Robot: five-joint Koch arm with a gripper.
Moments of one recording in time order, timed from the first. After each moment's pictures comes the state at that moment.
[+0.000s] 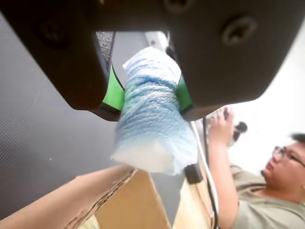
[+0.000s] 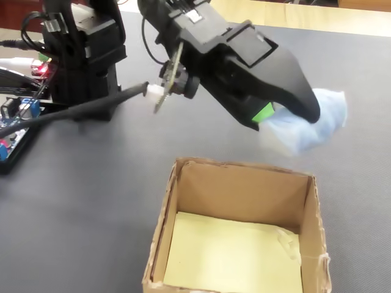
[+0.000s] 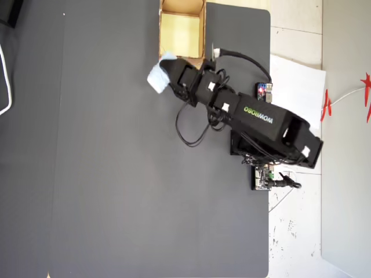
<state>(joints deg) 30.9 105.6 138.7 -8.6 84.6</state>
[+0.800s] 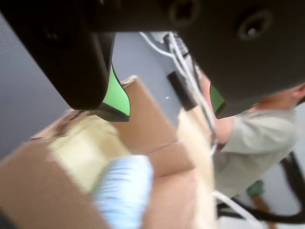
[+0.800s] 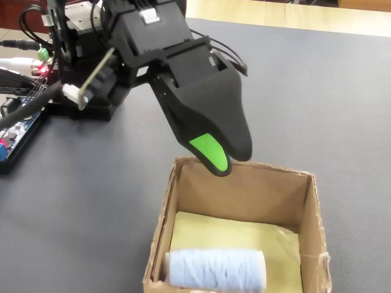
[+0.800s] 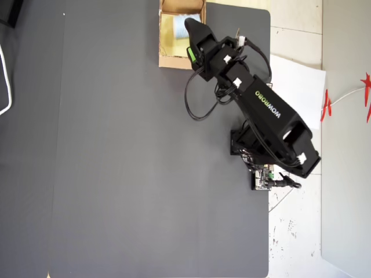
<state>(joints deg) 48.8 108.5 129.8 10.7 82.0</state>
